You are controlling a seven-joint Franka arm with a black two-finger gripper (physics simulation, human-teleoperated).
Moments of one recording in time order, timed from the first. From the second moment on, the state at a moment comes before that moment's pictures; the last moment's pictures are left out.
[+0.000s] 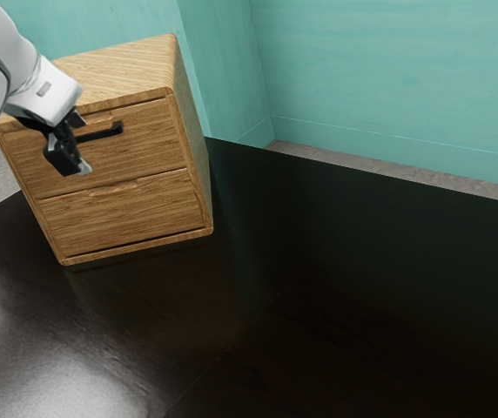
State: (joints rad) arm 0.40 -0.20 -0.04 -1.76 0.14 2.07 1.06
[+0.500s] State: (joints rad) arm 0.40 -0.10 0.02 -1.74 0.15 2.22 1.20
